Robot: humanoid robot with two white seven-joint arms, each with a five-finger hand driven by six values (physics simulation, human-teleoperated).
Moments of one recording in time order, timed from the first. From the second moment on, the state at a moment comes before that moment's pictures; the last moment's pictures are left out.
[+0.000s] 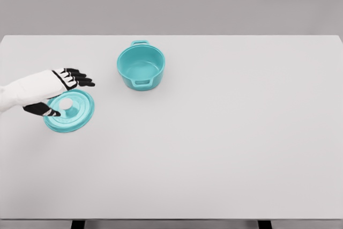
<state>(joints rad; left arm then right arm) -0.52 1.09 -0.77 -1.50 -0.32 -0.61 -0.12 -0.01 0.00 0.12 0.11 0.07 -0.28 0.37</state>
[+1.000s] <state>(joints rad) -0.68 1.00 -0.95 -1.29 -0.25 -0.61 -0.23 -0.01 0.00 0.12 0.11 0.07 -0.28 0.37</state>
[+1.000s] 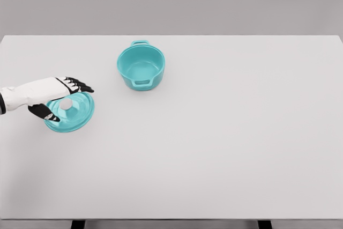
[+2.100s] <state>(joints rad) -0.76 1.01 -0.98 -1.32 -0.24 -0.61 -0.23 -0.01 0.00 0.12 0.11 0.07 -0.28 0.37</state>
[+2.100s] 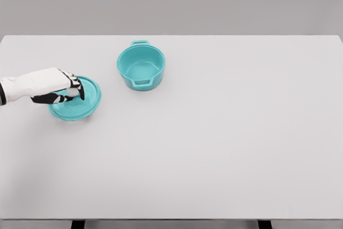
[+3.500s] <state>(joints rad) -1.06 0.77 -1.12 -1.22 -0.24 -0.61 -0.24 -0.01 0.00 0.12 0.11 0.07 -0.28 0.37</state>
